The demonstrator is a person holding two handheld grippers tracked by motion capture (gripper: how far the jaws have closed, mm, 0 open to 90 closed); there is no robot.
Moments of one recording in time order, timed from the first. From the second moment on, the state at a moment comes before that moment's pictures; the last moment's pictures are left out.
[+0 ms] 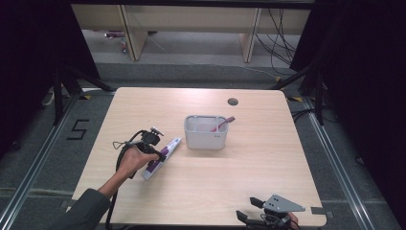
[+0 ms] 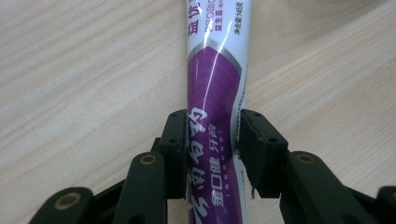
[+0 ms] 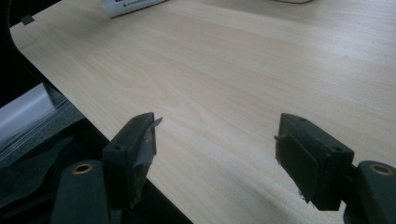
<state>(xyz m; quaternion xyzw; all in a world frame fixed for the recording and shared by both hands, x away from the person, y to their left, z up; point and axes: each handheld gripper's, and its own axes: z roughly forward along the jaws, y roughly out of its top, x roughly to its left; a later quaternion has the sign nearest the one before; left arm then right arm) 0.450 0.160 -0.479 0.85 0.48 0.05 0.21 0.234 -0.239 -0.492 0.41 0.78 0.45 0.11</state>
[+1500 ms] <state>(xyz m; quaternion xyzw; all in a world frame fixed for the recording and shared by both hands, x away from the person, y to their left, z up) 0.465 0.147 -0.480 0.91 0.40 0.02 0.09 0.235 -0.239 -0.492 0.41 0.79 0.45 0.11</state>
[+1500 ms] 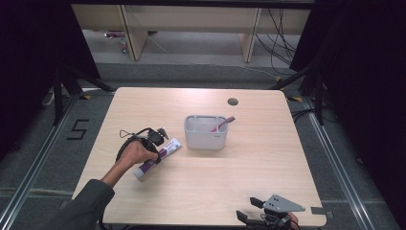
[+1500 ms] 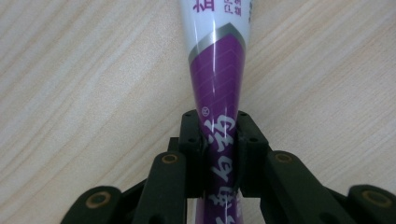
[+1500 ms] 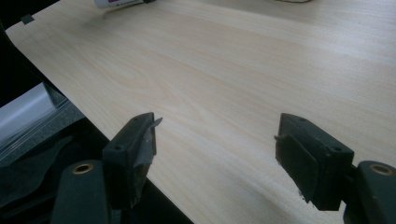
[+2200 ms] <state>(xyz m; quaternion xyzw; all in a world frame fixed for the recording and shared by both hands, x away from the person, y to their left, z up) 0.472 0.141 -0.480 0.92 0.39 0.01 0.06 0.233 -0.238 -0.492 0.42 0.78 0.45 0.10</state>
